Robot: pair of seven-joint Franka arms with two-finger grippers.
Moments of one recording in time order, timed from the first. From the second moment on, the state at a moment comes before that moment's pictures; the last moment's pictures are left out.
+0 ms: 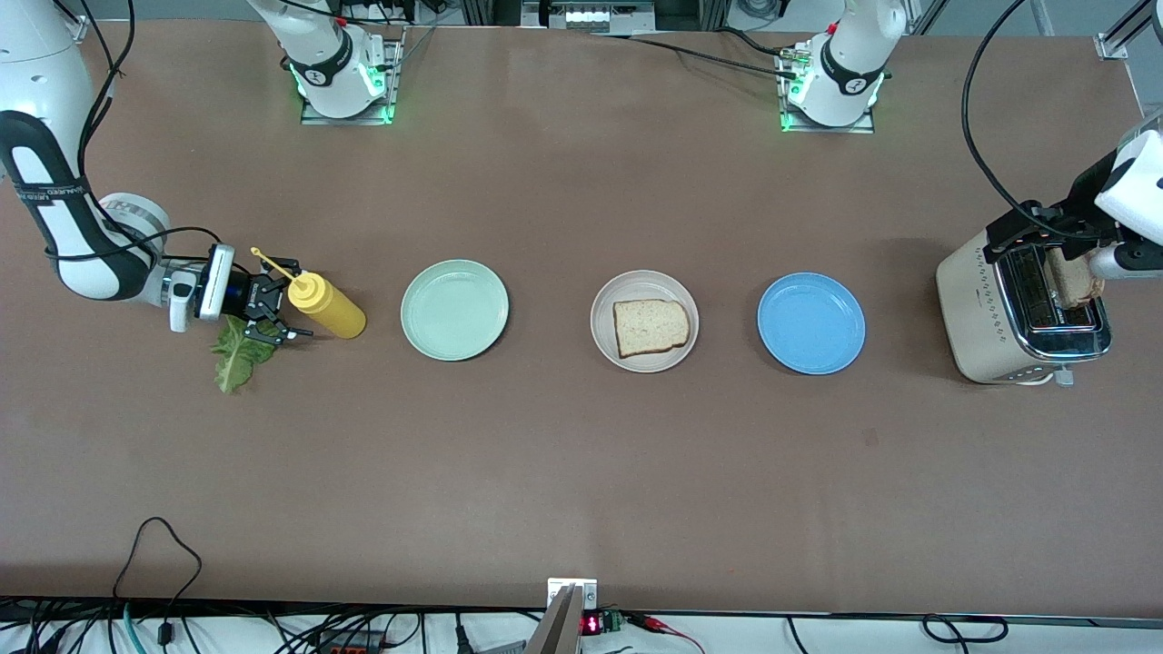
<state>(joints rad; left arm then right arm) 0.10 0.01 -0.09 -1.66 0.00 1.69 -0.05 -0.51 0.58 0.20 -2.08 1.01 1.93 -2.46</state>
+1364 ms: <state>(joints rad) 0.10 0.01 -0.09 -1.66 0.00 1.69 -0.05 -0.58 0.30 0.11 -1.93 0.67 1.77 -1.56</state>
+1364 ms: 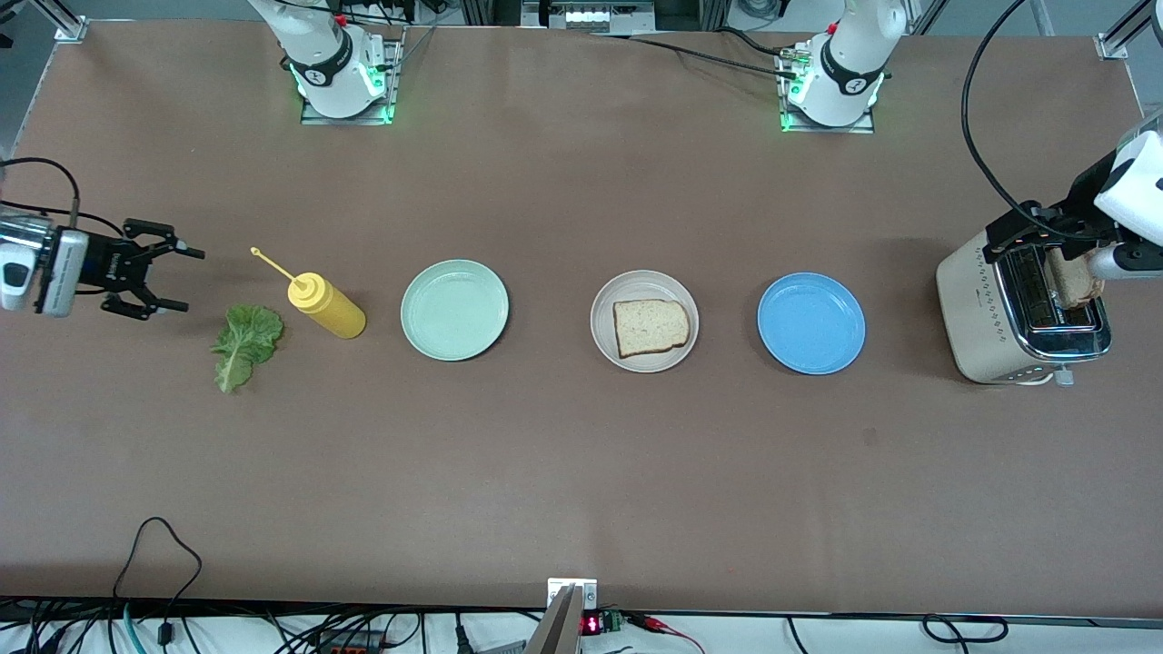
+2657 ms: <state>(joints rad) 0.10 0.01 -0.10 -1.66 0.00 1.68 -0.05 -0.43 0.22 0.29 -1.82 -0.07 1.83 0.01</state>
